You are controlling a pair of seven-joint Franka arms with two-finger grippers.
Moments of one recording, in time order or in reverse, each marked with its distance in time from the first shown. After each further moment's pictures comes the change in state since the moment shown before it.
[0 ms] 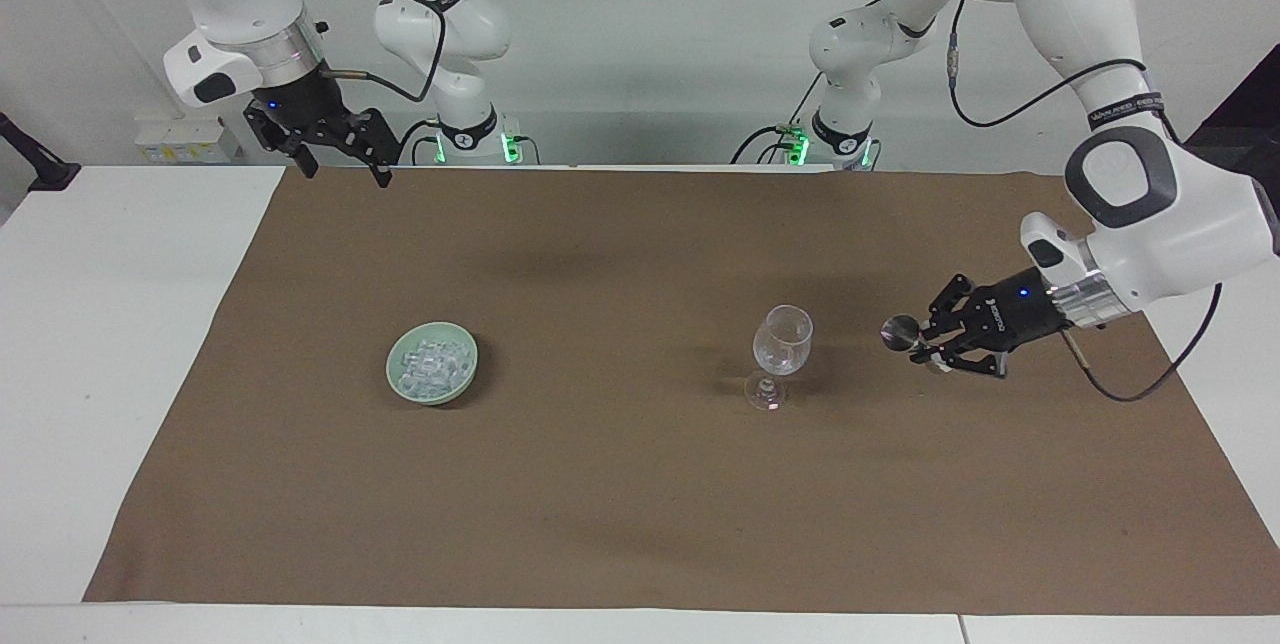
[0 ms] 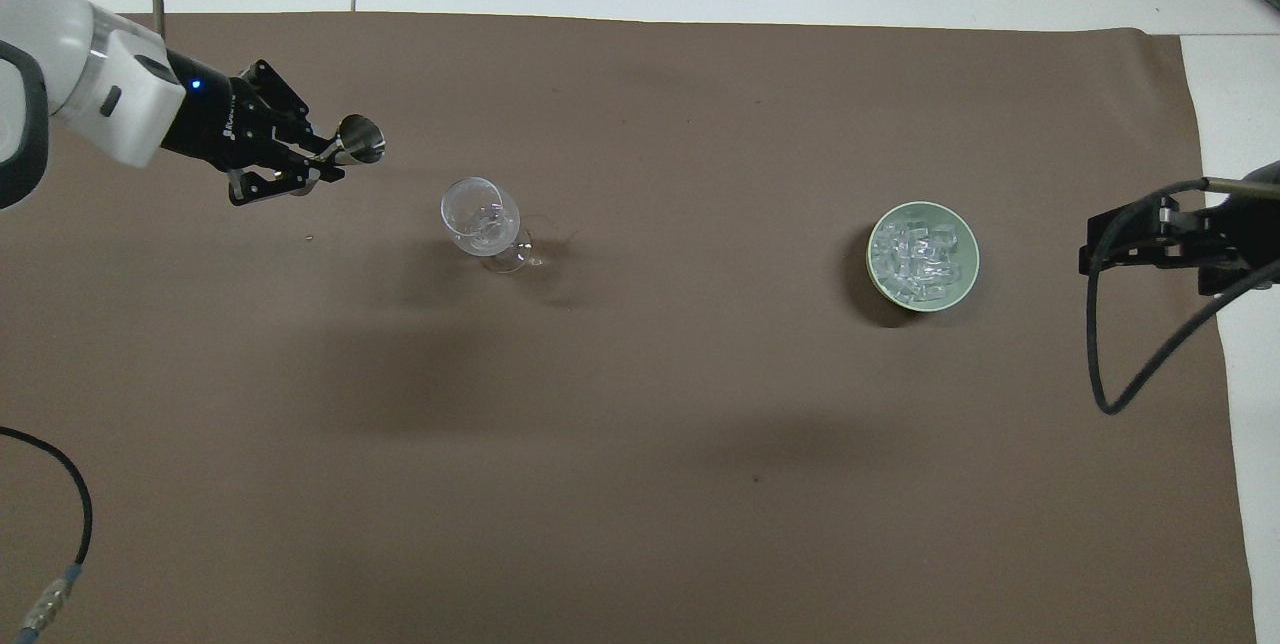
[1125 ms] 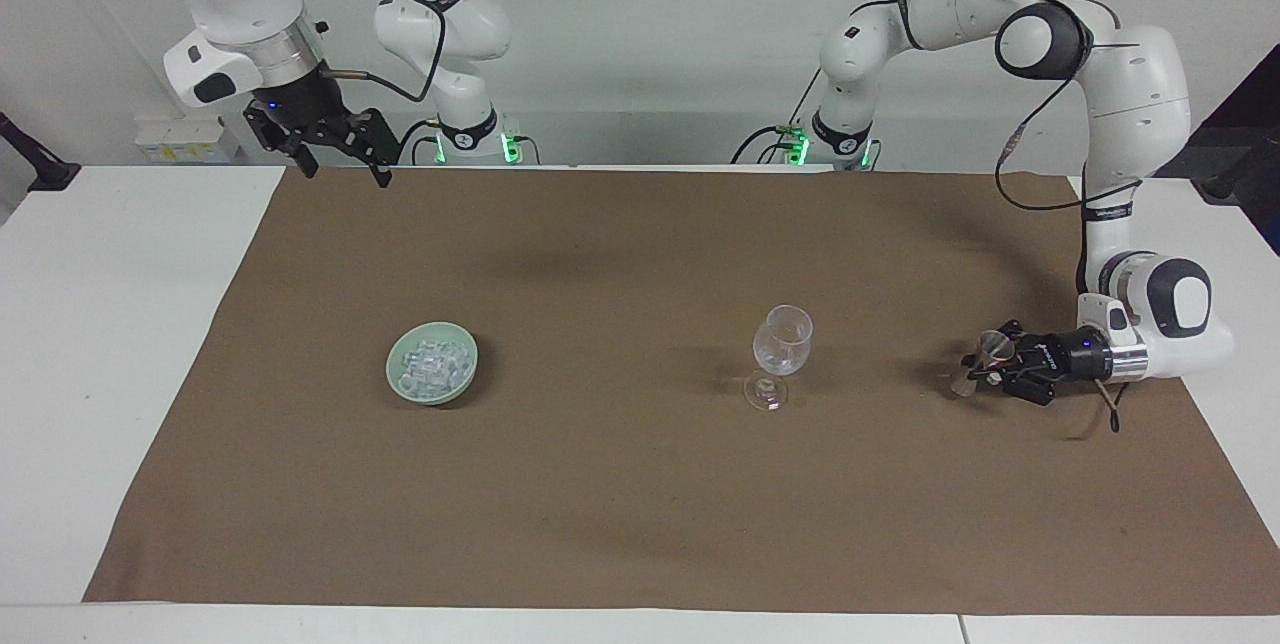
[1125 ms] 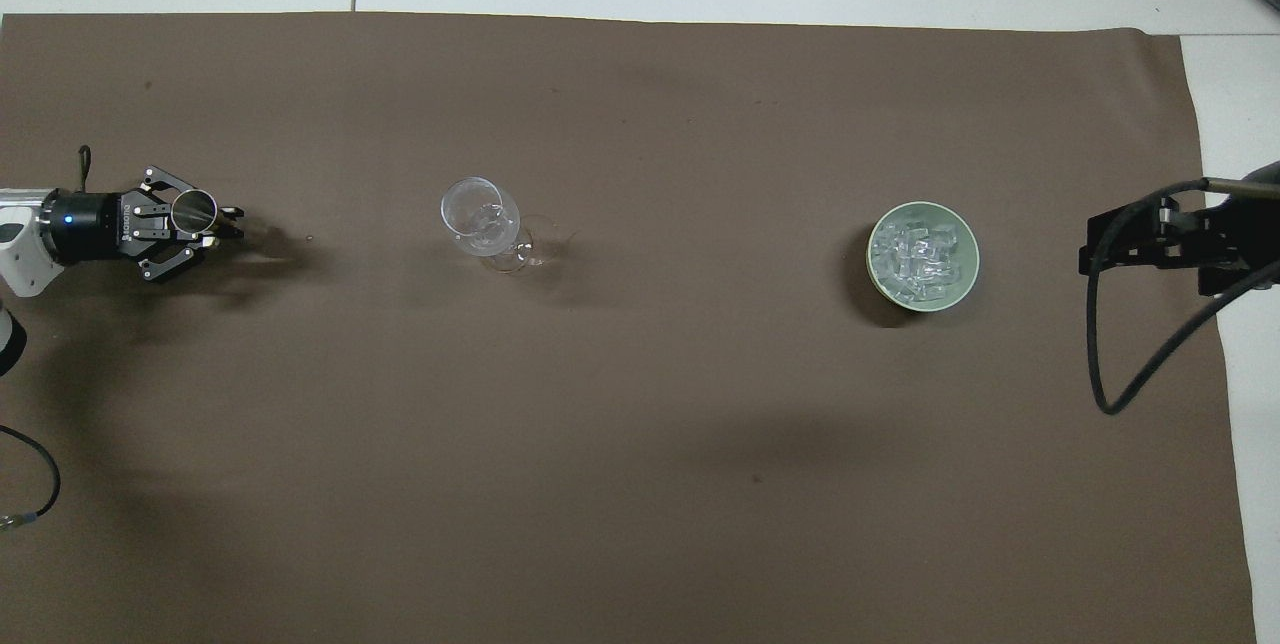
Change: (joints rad) left arm 0.338 0.396 -0.001 -0.030 -0.375 -0.287 0.513; right arm 0.000 0.000 0.000 0.000 0.000 0.000 0.000
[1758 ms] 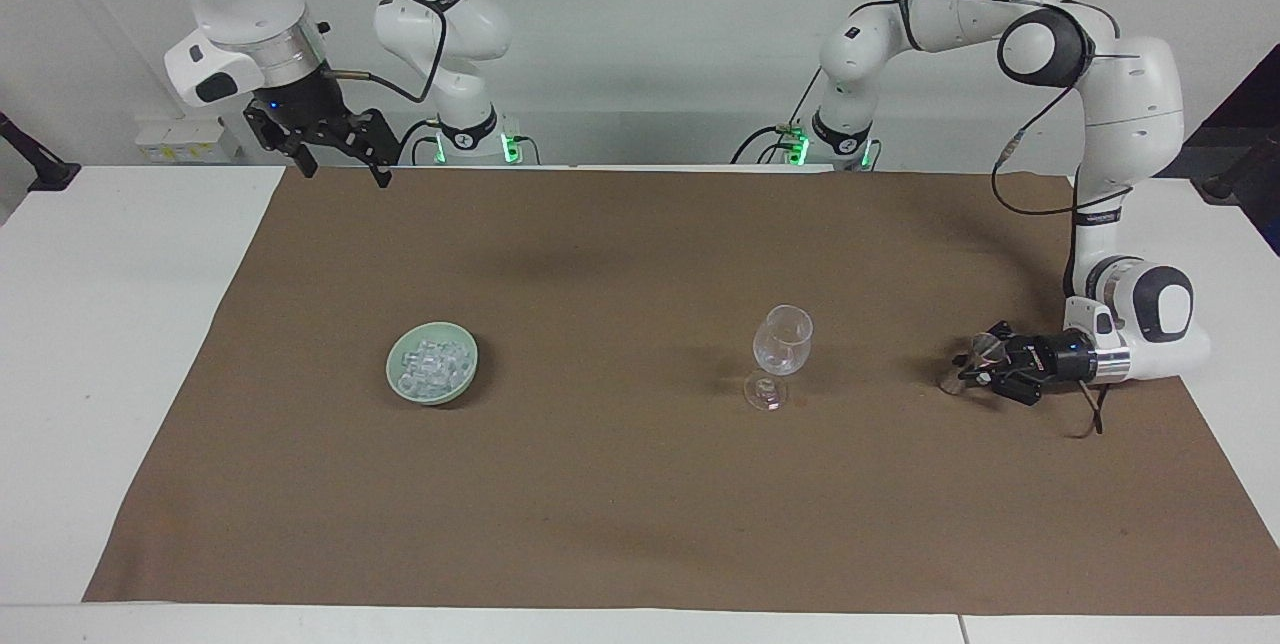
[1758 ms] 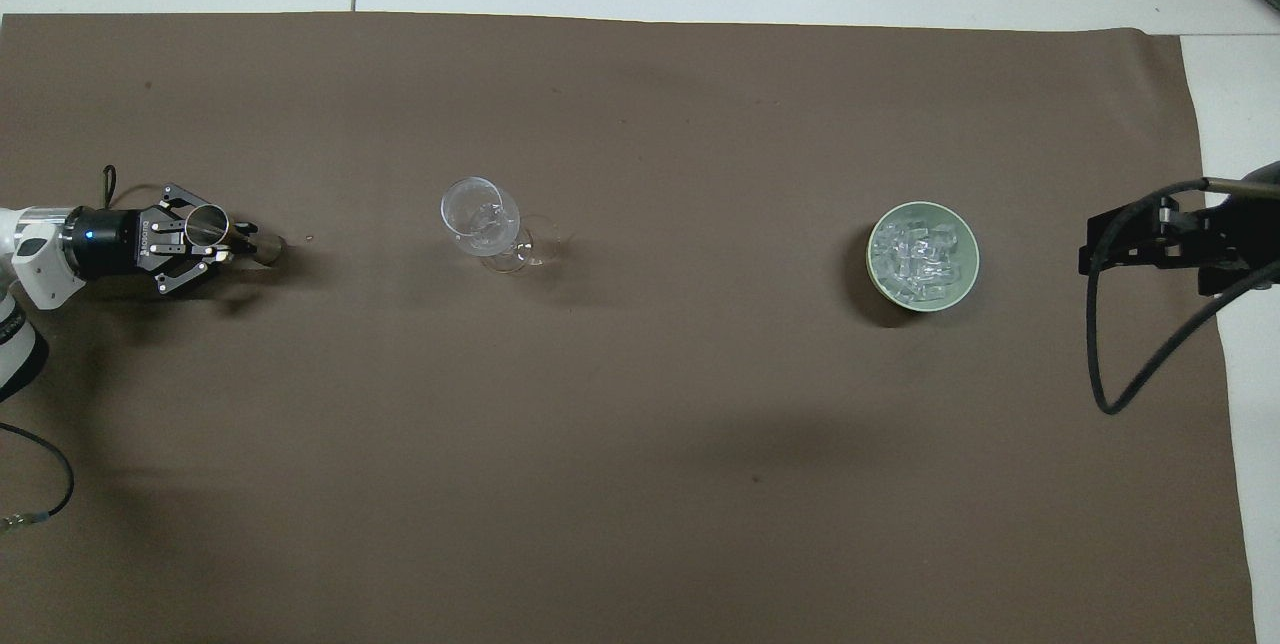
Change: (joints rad) left arm 0.014 0.027 0.002 -0.024 -0.003 0.000 -0.002; right arm 0.003 0.000 0.008 0.000 -0.027 0.000 -0.001
